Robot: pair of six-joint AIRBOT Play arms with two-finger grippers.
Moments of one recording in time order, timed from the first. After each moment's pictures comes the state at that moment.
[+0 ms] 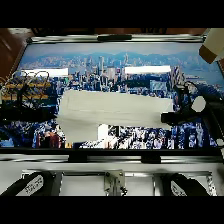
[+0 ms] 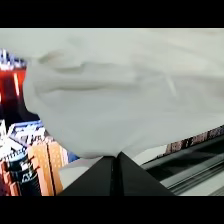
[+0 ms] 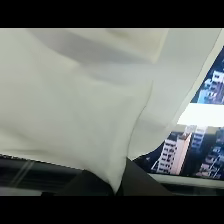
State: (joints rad) left arm 0.30 -1.06 0.86 0.83 -1.28 -1.10; right arm 0.03 -1.03 0.93 -1.51 1.27 1.52
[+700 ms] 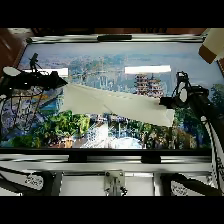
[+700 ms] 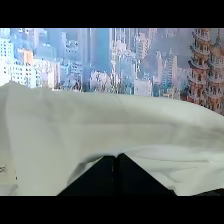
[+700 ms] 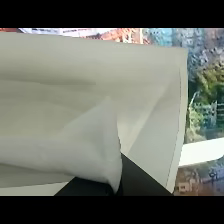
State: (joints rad) left arm 0.14 -1.69 1.50 0.70 -1.09 -1.29; right arm 0.03 -1.36 1.06 -1.71 0.93 1.80
